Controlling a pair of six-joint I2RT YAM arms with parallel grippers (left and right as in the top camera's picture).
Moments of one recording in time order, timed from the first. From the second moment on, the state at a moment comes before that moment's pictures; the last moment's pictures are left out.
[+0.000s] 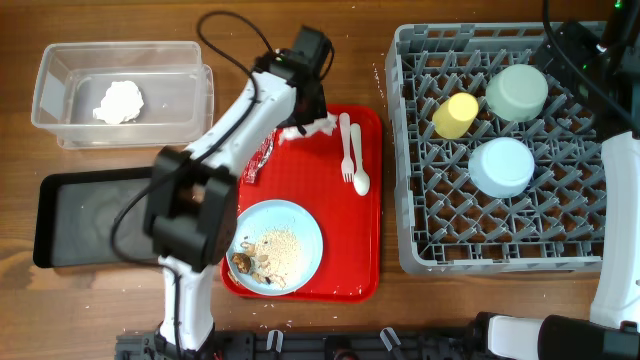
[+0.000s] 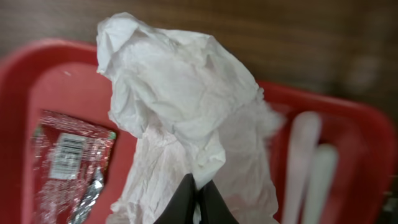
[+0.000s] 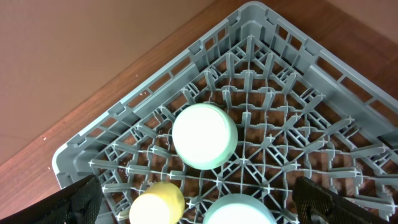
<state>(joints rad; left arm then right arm) -0.45 2.13 1.77 -0.92 -0.08 -0.57 -0.16 1.50 1.68 -0.96 0.21 0.46</state>
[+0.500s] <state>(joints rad) -0.16 2.00 1.77 -0.75 -0.34 -0.60 -0.16 1.50 1.68 -0.96 0.21 0.46</state>
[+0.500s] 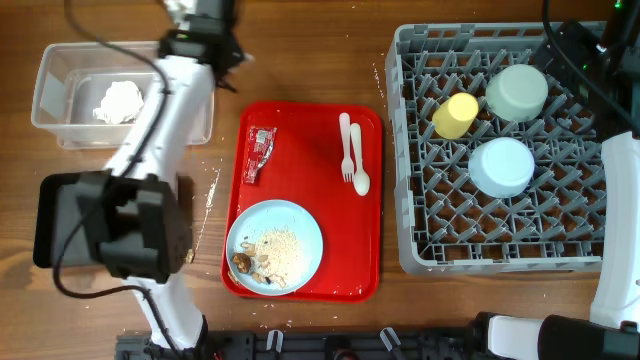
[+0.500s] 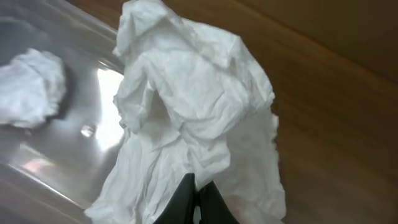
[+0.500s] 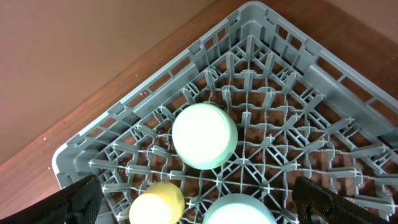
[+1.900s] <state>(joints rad) 0.10 1.99 1.77 -0.88 -0.06 -0.59 -0.16 1.50 1.68 -0.96 0.21 0.46</state>
